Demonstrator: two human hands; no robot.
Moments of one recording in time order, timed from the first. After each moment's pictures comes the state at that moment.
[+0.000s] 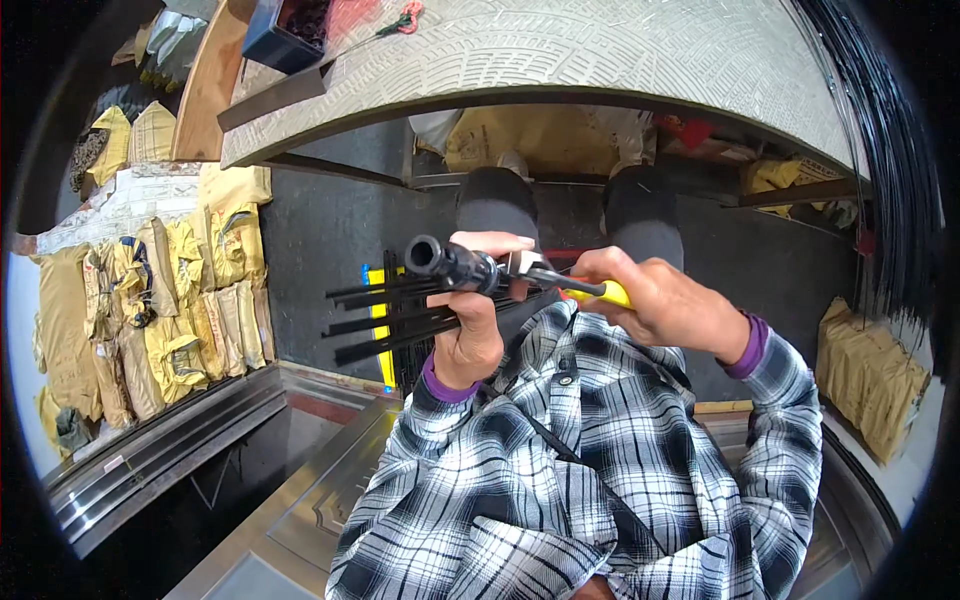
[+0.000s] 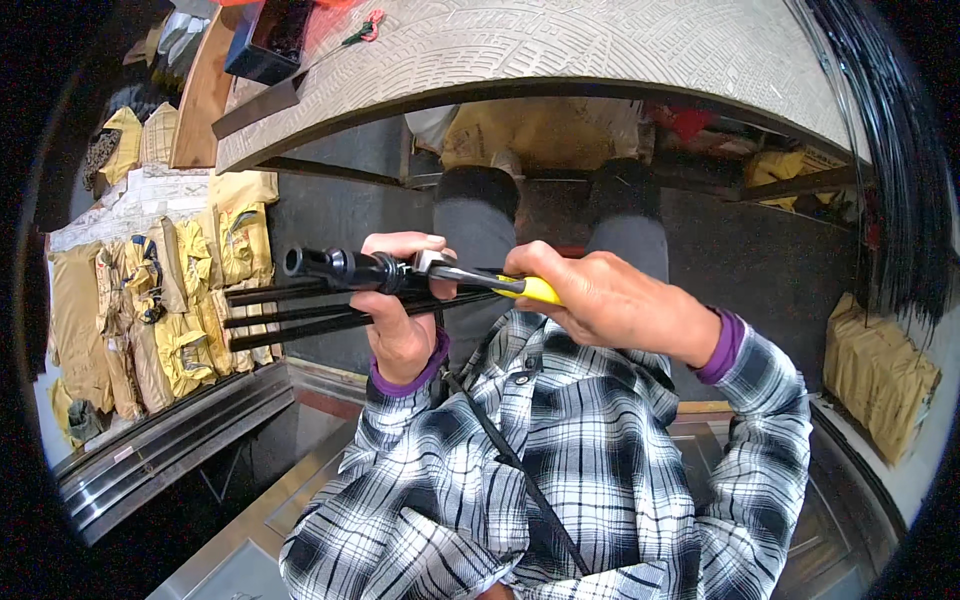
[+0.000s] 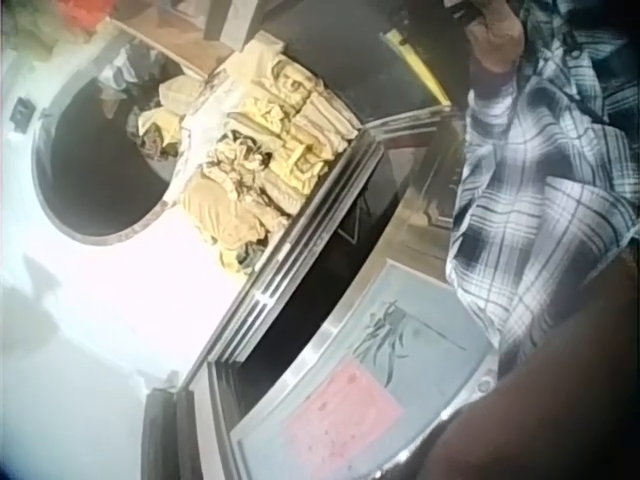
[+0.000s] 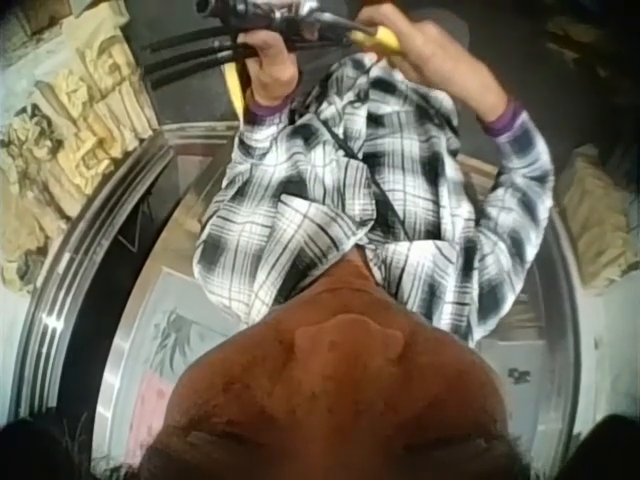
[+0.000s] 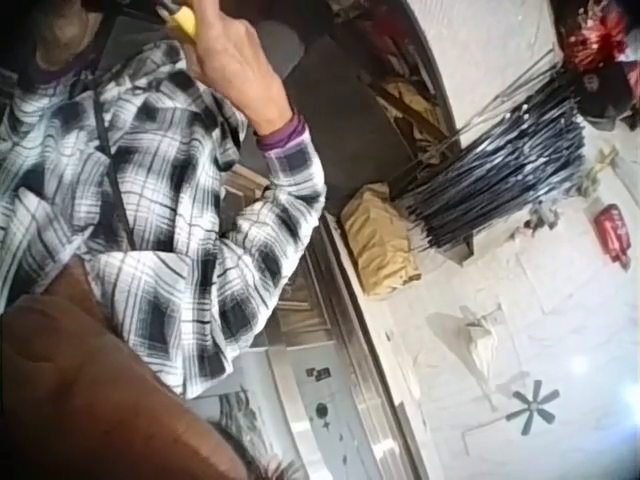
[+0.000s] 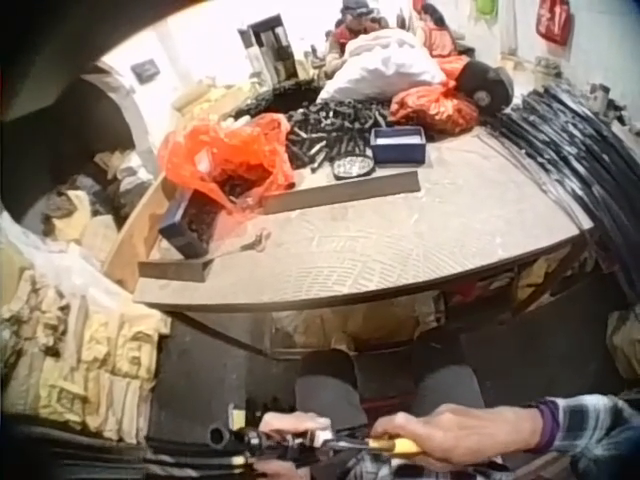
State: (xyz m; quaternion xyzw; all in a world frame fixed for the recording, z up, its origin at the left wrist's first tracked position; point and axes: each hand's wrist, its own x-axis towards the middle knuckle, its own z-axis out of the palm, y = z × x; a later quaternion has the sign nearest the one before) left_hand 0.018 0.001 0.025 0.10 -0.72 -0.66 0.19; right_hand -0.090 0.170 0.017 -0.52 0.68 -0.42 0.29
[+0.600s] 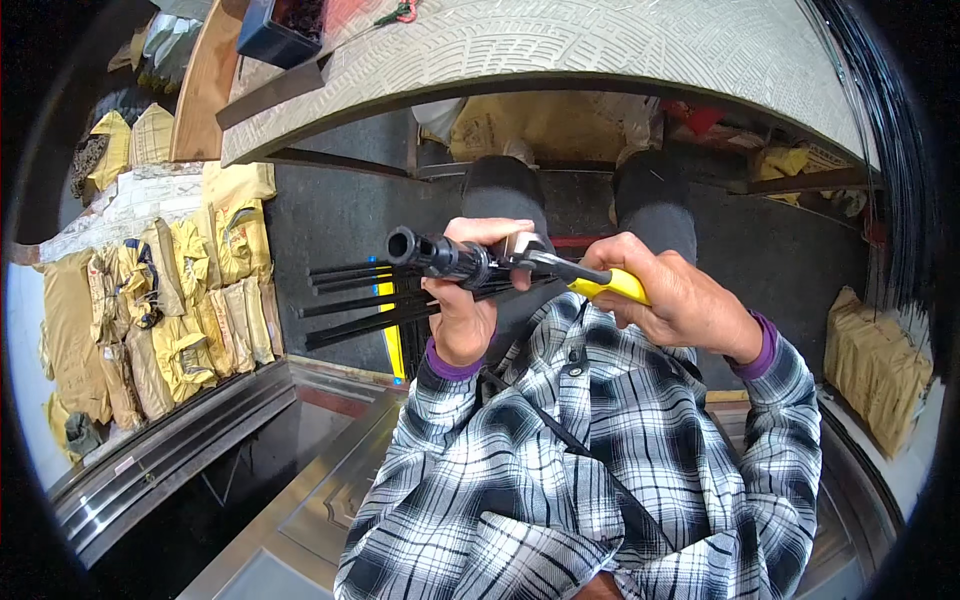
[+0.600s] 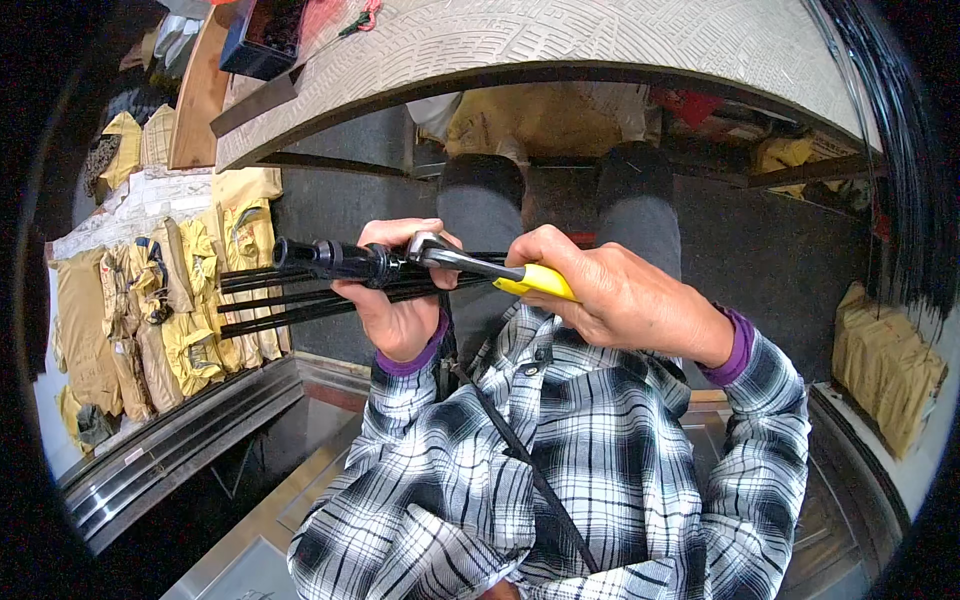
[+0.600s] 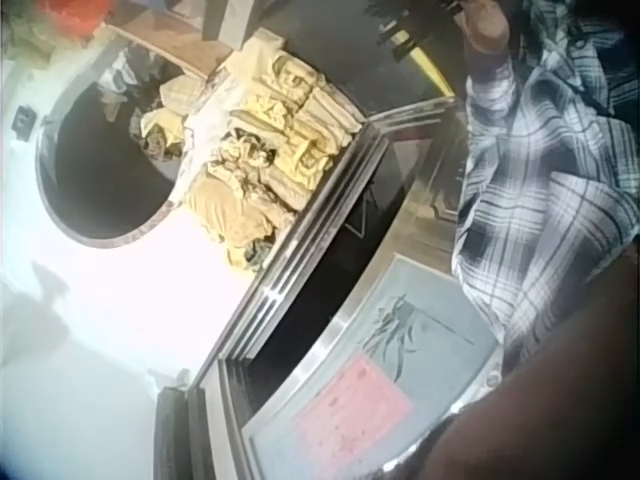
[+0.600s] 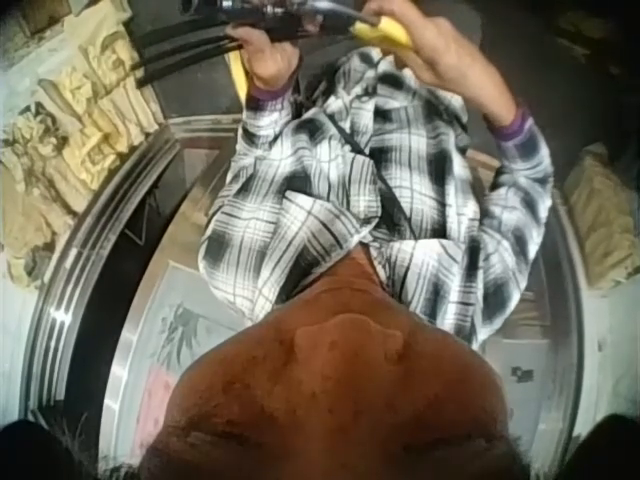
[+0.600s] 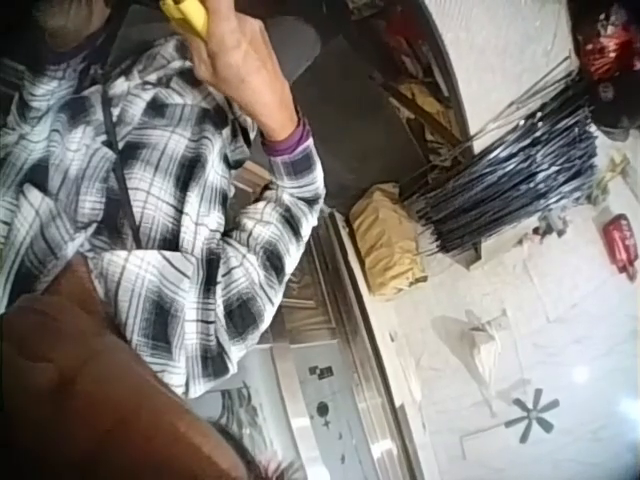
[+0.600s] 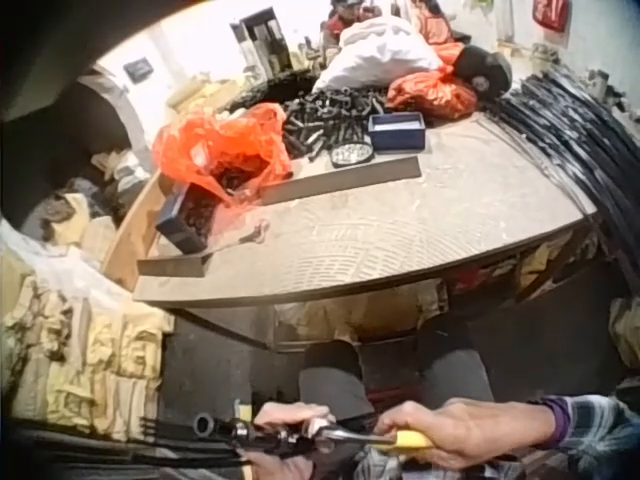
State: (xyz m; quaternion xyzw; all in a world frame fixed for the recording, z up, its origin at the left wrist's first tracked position) left_hand 0.017 -0.013 0.009 0.07 -0.65 -0.74 0.19; right_hand -0.084 0.165 0.022 -0.46 0.67 -0.45 0.36
